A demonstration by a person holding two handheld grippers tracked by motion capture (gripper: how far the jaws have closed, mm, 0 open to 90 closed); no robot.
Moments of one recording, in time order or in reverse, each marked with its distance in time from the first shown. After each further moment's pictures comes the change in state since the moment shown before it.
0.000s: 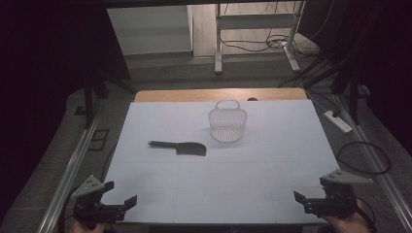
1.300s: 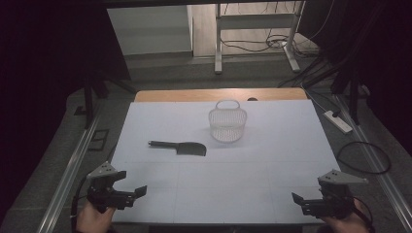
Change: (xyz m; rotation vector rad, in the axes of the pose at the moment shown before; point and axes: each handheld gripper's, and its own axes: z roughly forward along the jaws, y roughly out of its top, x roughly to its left) left arm 0.008 0.032 0.031 0.061 -0.080 0.042; right arm 0.005 0.001 0.003 0.020 -0.003 -0.047
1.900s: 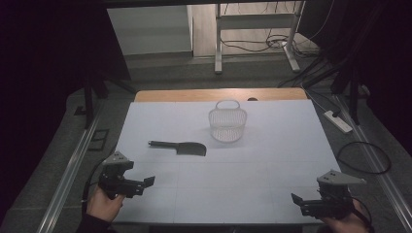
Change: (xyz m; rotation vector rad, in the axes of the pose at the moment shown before) left arm 0.001 0.027 0.021 0.046 0.023 0.040; right arm 0.003 0.000 0.001 0.007 -0.012 -0.027
